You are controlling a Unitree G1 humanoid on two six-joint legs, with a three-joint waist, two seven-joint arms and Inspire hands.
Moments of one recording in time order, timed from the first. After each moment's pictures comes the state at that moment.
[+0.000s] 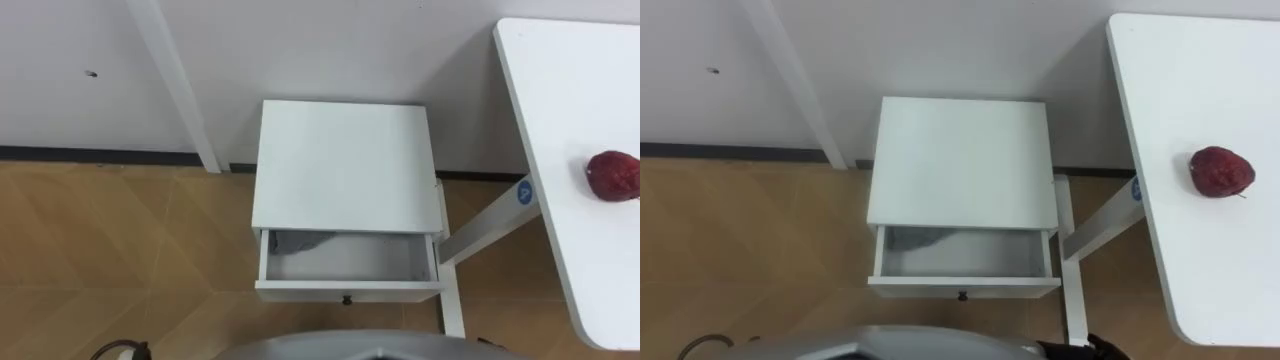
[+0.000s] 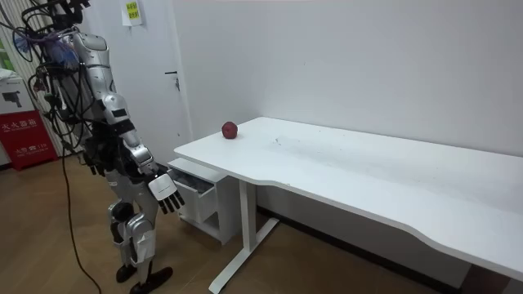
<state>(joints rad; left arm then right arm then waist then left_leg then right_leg) 0.22 0.21 0.12 1.16 0.37 0.02 0.19 0.14 -0.23 -0.10 1.32 0.23 -0.07 0.07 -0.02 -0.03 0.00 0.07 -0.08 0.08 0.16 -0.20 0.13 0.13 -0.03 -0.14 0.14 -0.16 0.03</state>
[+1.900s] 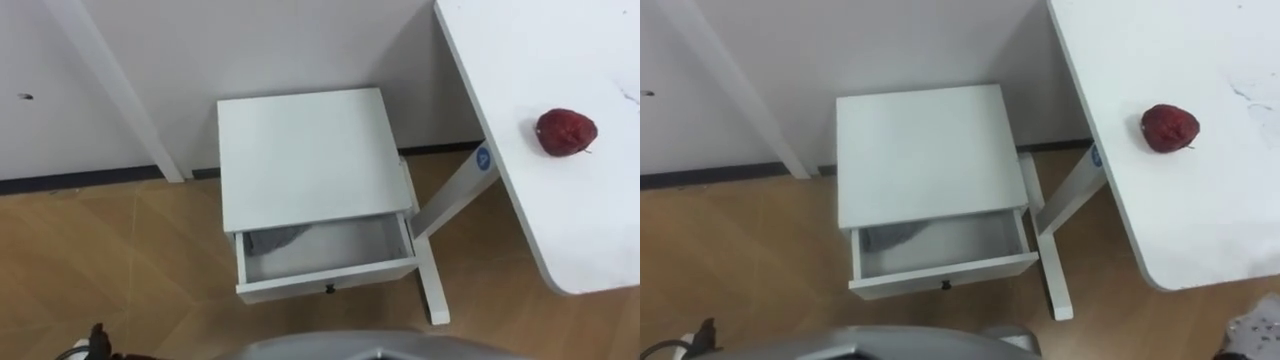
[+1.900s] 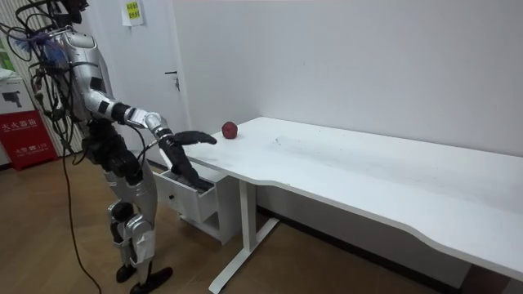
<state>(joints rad) 0.28 0.24 0.27 1.00 0.33 -0.04 0.22 0.11 -0.30 -0.76 0.40 0.98 -0.23 -0.72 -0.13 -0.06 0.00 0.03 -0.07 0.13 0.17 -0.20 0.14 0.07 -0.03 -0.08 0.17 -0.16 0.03</state>
